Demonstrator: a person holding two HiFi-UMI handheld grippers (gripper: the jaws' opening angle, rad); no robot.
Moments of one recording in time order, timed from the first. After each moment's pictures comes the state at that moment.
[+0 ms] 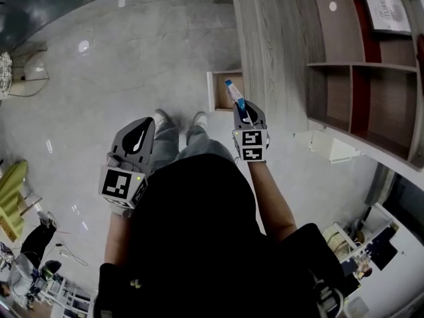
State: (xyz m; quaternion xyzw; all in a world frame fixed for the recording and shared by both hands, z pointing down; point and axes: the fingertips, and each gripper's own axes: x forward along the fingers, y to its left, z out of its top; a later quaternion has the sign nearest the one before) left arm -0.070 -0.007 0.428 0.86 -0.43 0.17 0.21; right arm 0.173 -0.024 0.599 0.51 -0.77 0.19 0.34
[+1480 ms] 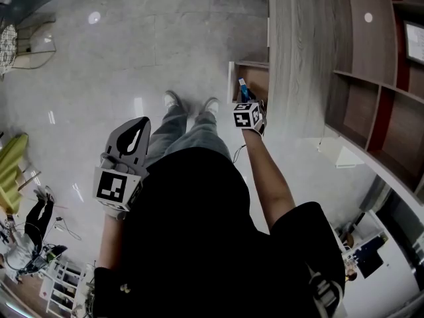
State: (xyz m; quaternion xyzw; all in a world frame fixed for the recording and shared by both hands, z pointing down) left arm -0.137 0.004 0.456 0.83 -0.45 0.23 0.25; right arm 0.157 -0.028 0.790 0.47 -0.68 0.23 0.51
